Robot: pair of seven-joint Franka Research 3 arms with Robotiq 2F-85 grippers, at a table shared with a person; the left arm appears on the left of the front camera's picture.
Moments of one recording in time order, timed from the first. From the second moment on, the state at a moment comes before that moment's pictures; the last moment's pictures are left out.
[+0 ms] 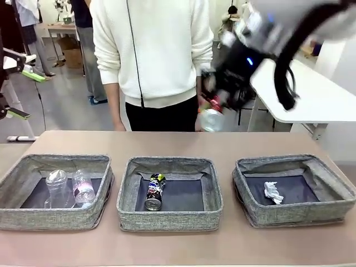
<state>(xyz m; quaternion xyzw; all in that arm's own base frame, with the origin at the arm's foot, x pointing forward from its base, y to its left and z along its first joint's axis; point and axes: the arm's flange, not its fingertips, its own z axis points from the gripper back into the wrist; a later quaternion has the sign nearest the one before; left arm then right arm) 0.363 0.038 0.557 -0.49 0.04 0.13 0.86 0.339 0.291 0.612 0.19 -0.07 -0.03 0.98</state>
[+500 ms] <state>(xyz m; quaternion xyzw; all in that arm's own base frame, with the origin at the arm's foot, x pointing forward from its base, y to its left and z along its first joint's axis) 0.363 0.038 0.557 -0.49 0.04 0.13 0.86 0.314 0.335 0.700 0.16 -0.06 0.01 0.98</state>
